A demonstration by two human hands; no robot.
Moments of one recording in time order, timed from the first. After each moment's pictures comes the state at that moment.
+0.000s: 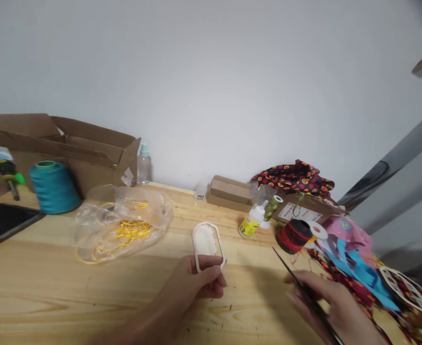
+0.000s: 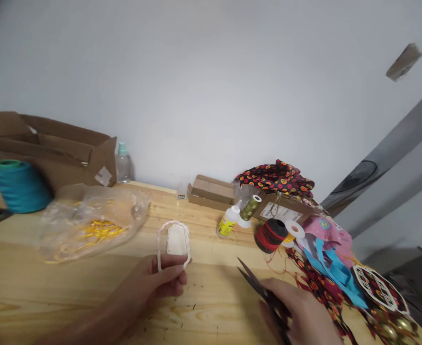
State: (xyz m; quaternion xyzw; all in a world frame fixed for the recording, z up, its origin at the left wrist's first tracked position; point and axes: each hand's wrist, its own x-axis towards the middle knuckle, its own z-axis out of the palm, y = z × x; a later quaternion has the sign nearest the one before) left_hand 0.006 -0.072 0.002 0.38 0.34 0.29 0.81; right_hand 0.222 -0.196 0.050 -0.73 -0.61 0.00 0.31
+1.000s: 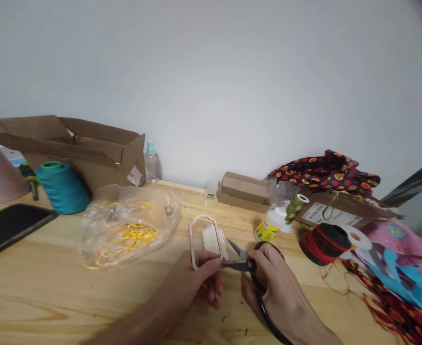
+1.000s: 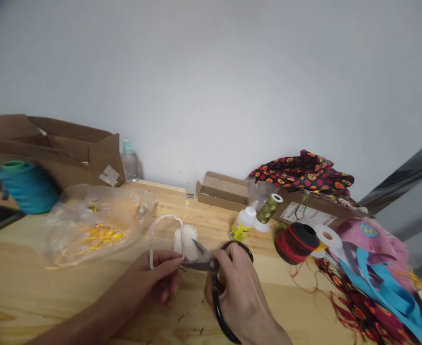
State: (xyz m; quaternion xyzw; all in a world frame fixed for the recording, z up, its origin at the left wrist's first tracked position) left_hand 0.004 -0.049 0.001 0.48 0.36 0.27 0.75; right_hand 0.176 -0.107 -0.003 -0.60 -0.75 0.04 0.27
